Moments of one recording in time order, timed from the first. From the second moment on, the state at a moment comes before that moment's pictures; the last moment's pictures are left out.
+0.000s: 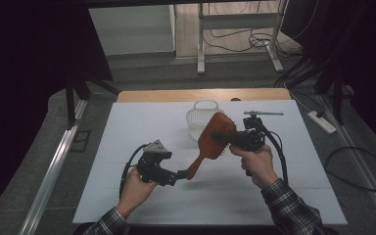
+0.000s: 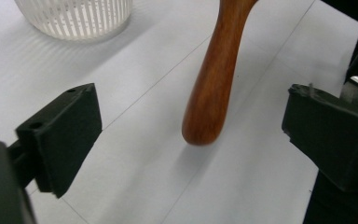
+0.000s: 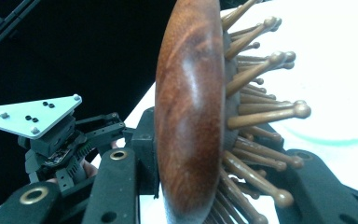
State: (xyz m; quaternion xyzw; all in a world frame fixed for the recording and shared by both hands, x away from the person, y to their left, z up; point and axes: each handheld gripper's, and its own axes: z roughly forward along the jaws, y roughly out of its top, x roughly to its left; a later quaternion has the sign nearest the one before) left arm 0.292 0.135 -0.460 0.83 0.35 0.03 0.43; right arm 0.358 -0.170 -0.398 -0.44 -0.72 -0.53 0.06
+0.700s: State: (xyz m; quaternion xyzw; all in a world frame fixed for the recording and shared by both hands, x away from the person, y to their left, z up) left arm 0.275 0.163 -0.468 0.83 0.35 0.05 0.43; right arm 0.367 -0.176 -0.389 -0.44 -0.71 -0.54 0.04
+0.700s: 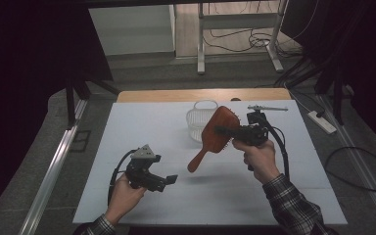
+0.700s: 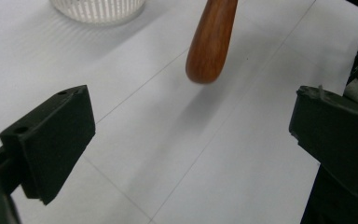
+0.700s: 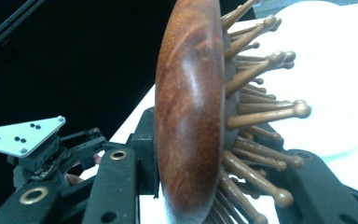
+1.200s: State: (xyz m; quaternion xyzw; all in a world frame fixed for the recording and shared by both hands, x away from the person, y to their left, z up) left arm 0.257 0.186 -0.474 0.83 0.37 0.05 0.42; right arm 0.375 -0.176 -0.382 -0.45 -0.71 -0.55 0.03
